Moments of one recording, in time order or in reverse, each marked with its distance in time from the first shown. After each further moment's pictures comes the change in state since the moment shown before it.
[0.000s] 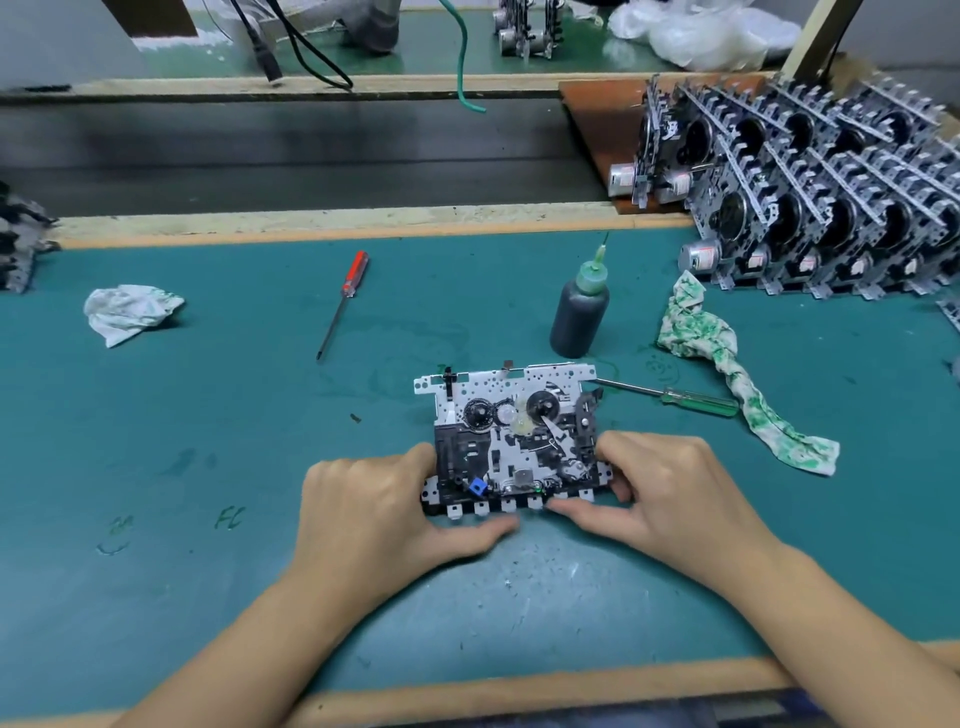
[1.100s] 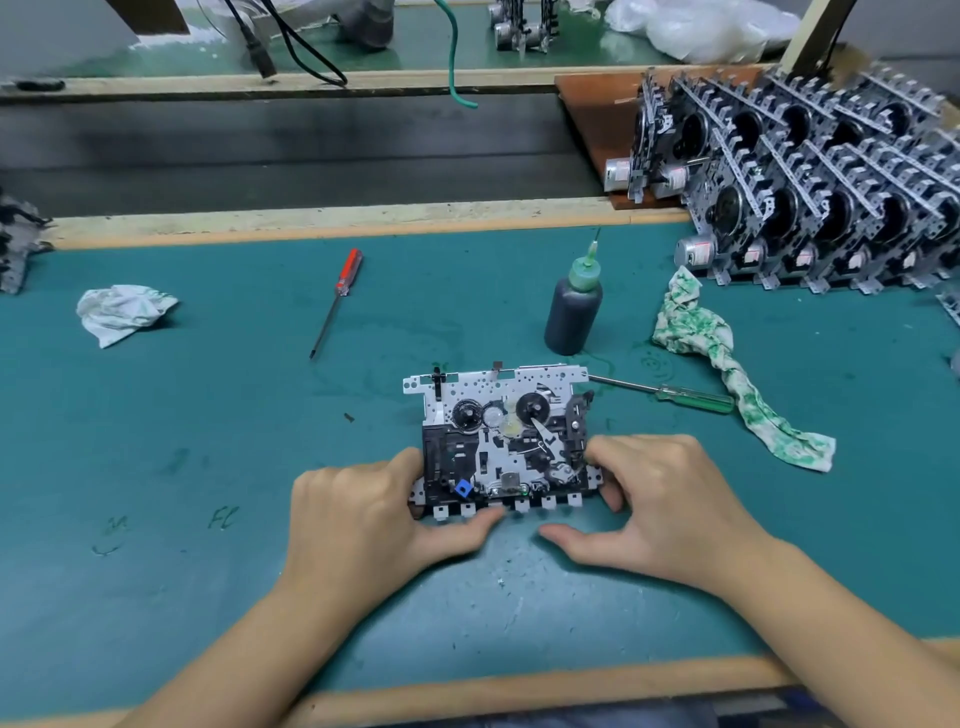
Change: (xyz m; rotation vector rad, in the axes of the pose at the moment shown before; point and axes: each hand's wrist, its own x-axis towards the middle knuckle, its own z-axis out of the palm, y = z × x) left_hand -0.003 0.002 0.002 0.033 0.105 0.027; right_hand -0.002 -0.003 -0.002 0.020 -0.040 0.008
